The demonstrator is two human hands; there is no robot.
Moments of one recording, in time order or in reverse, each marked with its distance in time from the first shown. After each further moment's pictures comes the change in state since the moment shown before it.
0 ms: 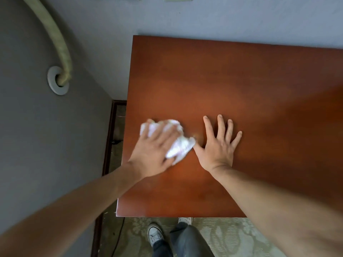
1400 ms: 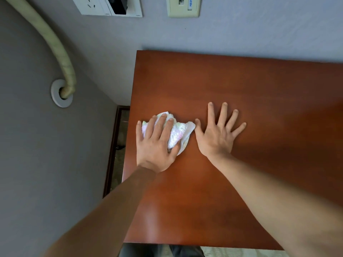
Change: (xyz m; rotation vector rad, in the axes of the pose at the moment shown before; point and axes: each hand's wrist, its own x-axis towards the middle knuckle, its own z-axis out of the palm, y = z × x) left_hand 0.064 -0.020 0.005 0.028 0.085 -0.471; right_hand 0.108 -0.032 -0.013 -0.004 -0.034 0.056
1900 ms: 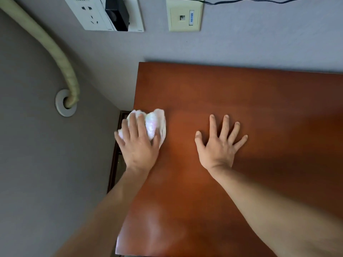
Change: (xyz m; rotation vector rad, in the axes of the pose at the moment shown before) left_hand 0.034 -0.030 -0.008 0.136 -0.053 -0.382; right_hand 0.000 0.000 -0.006 0.036 -0.038 0.029
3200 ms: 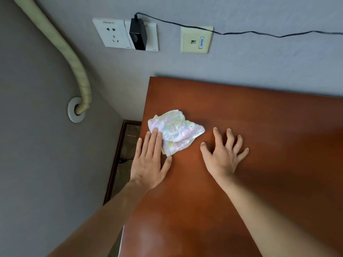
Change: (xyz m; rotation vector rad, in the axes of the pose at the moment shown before) left_hand -0.028 -0.021 0.007 -0.097 -0.138 0.325; right_hand 0.005 -0.002 -0.008 0.104 0.100 0.021
